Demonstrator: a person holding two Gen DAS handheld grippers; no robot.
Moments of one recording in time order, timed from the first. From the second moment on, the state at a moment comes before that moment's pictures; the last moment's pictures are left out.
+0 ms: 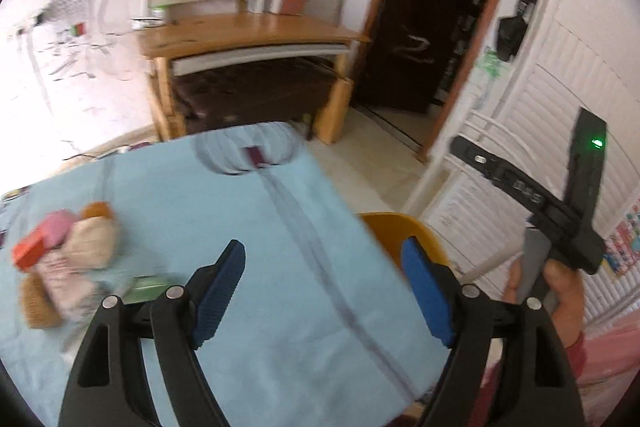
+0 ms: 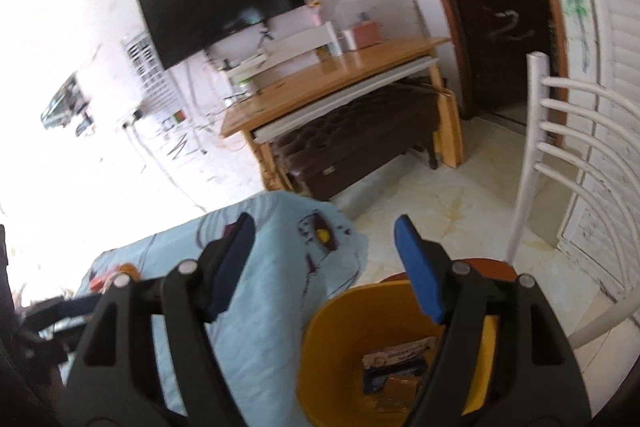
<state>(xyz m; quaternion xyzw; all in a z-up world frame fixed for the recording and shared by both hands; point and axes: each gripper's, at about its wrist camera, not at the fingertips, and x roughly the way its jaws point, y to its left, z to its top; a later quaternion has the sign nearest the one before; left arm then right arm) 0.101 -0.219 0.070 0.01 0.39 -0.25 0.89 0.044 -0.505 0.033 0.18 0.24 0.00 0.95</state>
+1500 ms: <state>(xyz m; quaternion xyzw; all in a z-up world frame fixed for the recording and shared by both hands) 0.137 0.009 0.002 -0.01 0.44 -0.11 0.89 0.111 -0.258 -0.014 0.05 0.41 0.19 0.89</state>
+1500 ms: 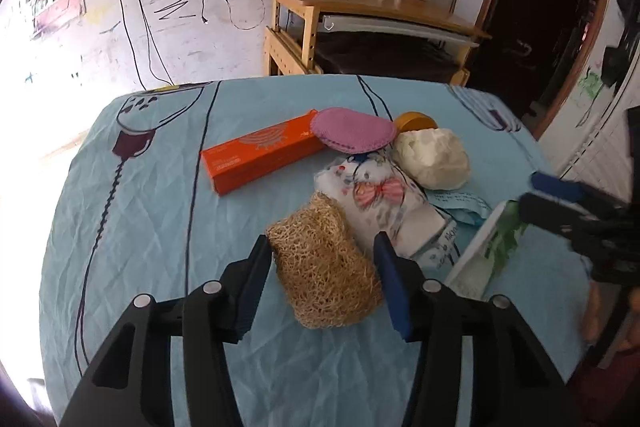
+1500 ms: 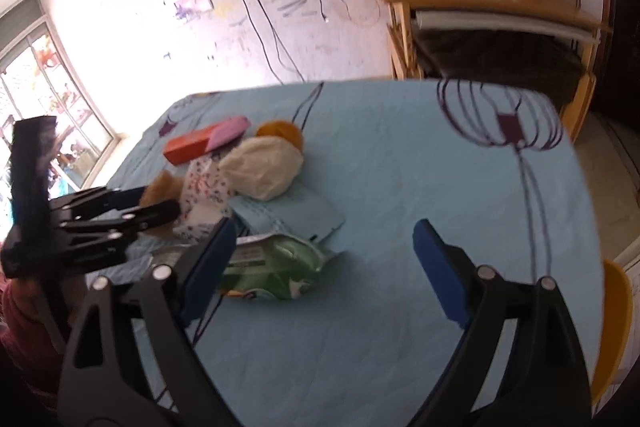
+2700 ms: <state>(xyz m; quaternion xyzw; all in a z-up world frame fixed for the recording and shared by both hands) 0.096 -0.028 0.062 0.02 0.38 -0.14 0.92 0.068 -0.361 0.015 0.14 0.33 0.17 0.92</state>
